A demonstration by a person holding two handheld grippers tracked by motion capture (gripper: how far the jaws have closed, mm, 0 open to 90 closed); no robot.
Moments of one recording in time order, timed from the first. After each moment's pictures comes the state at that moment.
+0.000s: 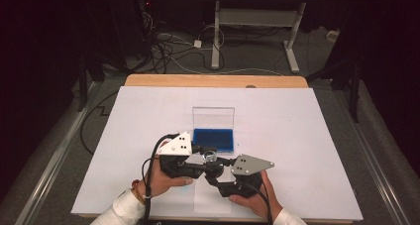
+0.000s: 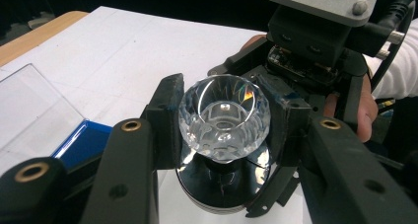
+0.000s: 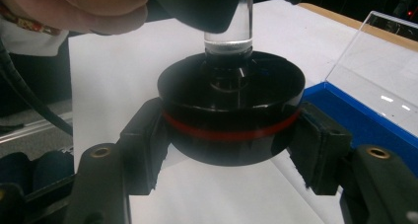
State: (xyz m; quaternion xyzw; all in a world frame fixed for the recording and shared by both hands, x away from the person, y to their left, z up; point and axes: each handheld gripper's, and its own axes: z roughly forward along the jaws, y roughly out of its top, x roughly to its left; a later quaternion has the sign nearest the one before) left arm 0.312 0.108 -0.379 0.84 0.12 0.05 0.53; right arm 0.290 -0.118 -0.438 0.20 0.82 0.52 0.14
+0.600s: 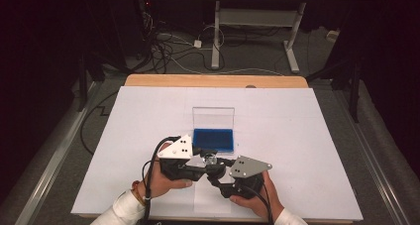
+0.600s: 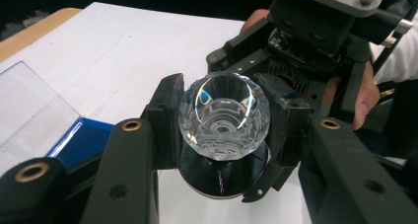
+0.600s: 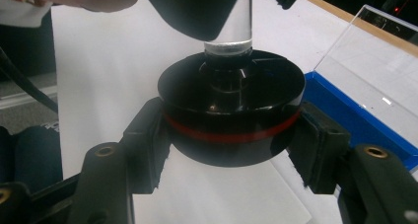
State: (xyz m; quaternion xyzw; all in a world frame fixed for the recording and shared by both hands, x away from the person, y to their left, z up) left arm 0.309 0.106 -0.382 0.85 0.10 0.06 0.52; right arm 0.285 -0.119 -0.432 0.19 0.84 0.48 0.16
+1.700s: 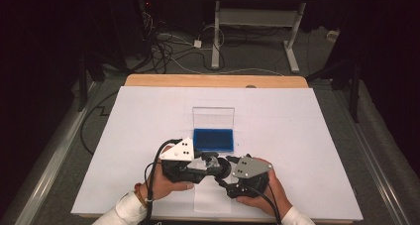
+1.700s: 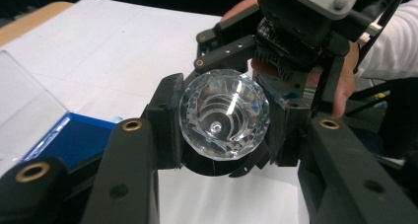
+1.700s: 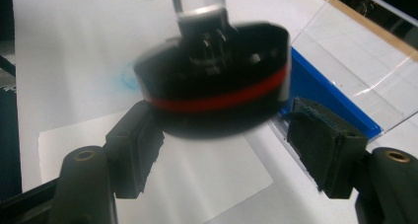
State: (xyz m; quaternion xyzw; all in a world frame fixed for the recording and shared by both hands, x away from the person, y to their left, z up) left arm 0.309 0.103 -0.392 0.85 0.11 0.04 0.52; right arm 0.288 -0.129 -0.436 0.17 0.86 0.43 0.20
